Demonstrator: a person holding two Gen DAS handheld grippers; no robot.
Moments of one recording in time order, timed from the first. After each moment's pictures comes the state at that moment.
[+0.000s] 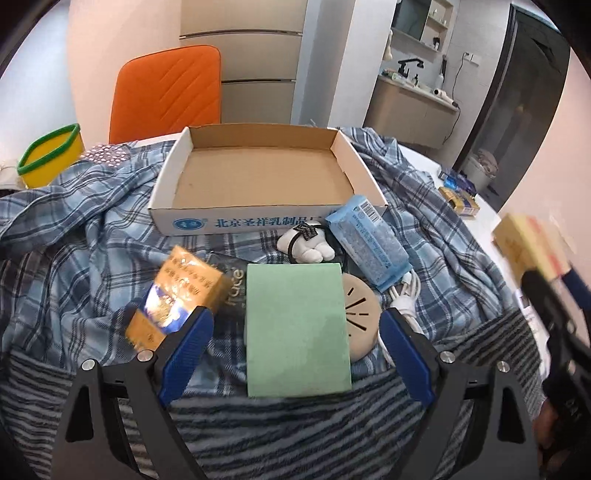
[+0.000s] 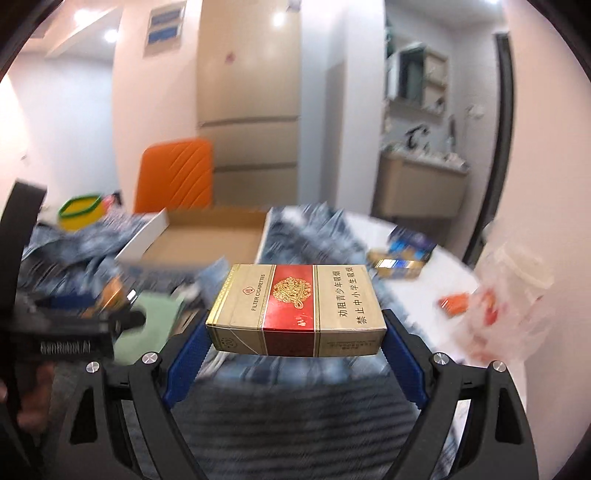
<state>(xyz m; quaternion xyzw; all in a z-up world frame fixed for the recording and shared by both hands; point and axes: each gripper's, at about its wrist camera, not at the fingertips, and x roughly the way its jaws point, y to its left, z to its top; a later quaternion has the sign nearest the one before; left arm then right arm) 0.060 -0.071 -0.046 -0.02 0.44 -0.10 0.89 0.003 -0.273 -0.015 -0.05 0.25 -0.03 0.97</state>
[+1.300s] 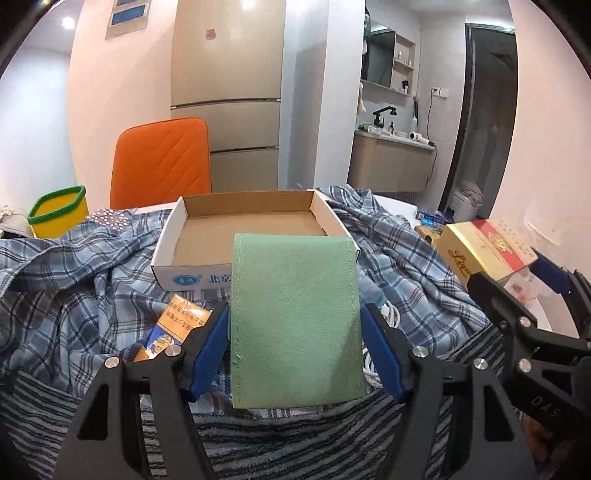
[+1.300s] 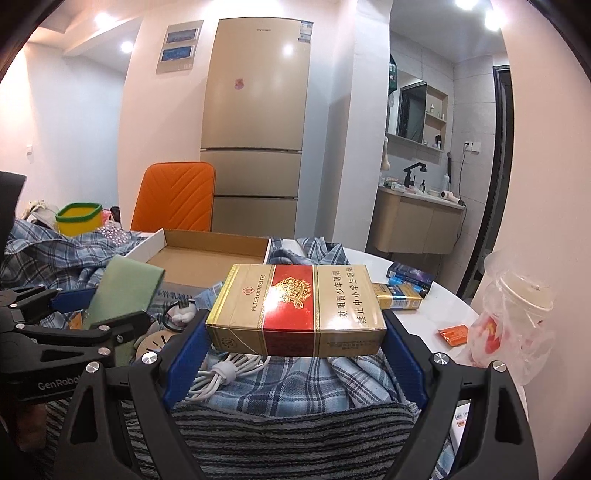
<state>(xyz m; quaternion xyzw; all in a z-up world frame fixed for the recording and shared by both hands) 0.025 -0.078 -0.028 0.00 0.31 -0.12 0.94 -0.004 -0.262 -0.022 -0.07 0.20 -0.01 0.98</state>
